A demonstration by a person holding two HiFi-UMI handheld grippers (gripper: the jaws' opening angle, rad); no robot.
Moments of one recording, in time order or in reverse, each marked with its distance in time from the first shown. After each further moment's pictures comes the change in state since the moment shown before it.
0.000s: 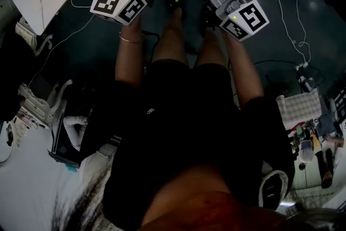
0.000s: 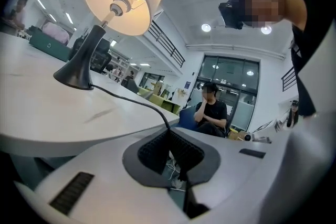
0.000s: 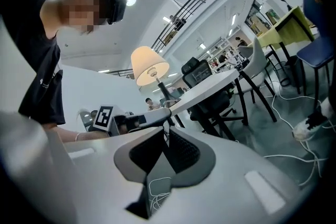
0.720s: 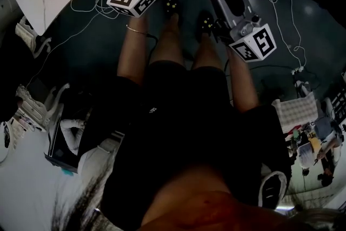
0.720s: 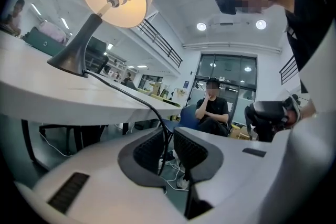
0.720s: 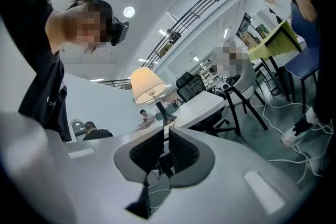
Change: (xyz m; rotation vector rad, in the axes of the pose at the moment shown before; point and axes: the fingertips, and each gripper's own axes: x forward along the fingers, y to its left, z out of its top) left arm 0.027 0.003 -0.028 0.051 -0.028 -0.005; right arm -0.055 0.011 0.053 0.012 -0.132 -0.074
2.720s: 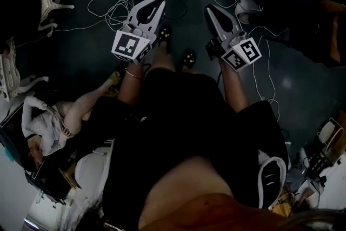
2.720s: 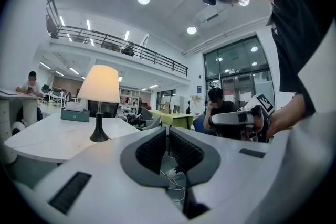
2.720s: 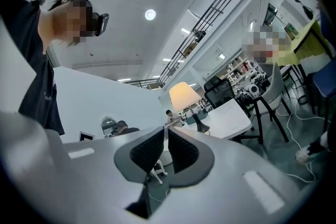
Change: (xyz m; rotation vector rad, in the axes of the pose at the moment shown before) left arm -0.176 -0.214 0.099 0.243 -0.164 0.295; right arm -0.110 0.115 0.072 -0.086 0.029 0.283
